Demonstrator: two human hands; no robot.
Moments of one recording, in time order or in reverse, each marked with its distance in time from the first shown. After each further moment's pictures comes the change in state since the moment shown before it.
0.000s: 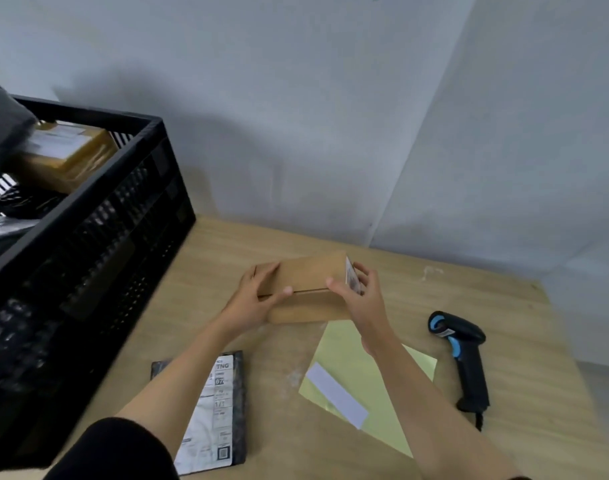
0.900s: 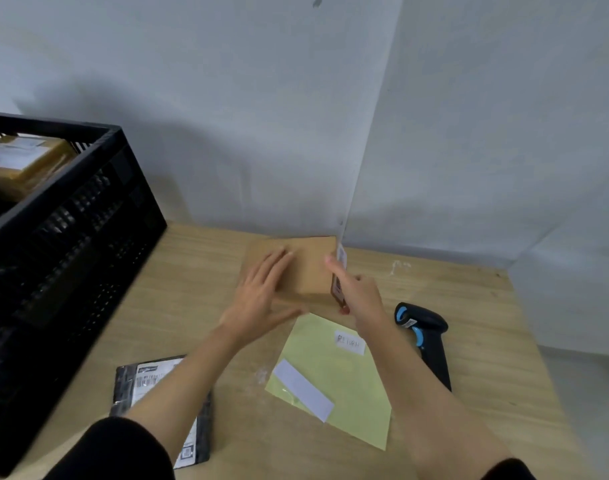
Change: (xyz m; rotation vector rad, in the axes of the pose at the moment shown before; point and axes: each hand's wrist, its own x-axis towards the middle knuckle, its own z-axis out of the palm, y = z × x) left_hand -0.016 0.061 0.054 0.512 0.141 0.519; right_hand 0.008 -0.022 -0.051 -0.177 0.108 0.266
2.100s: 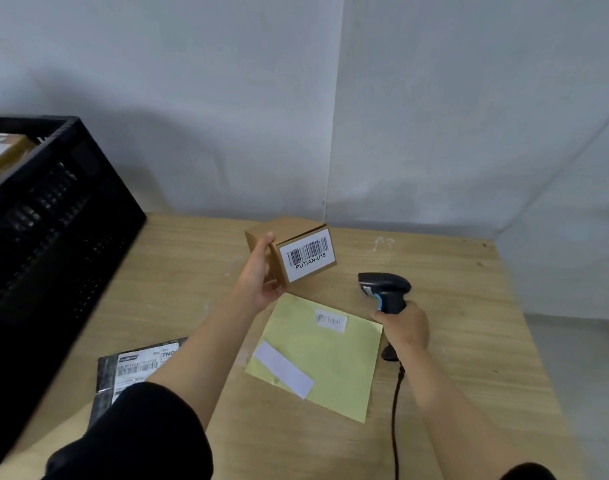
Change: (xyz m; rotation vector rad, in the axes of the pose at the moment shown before) left_hand 0.054 0.051 0.032 -1.390 0.078 -1.230; right_hand 0.027 0.102 -0.102 -0.338 0.329 0.023
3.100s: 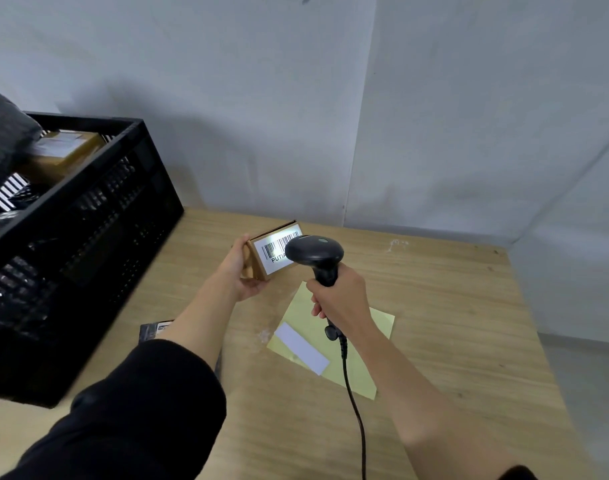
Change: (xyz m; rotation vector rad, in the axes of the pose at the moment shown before) left_hand -0.034 0.020 -0.073 -0.049 0.163 -0.019; right_hand -0.120 -0.083 0.029 0.277 -0.388 -0.495
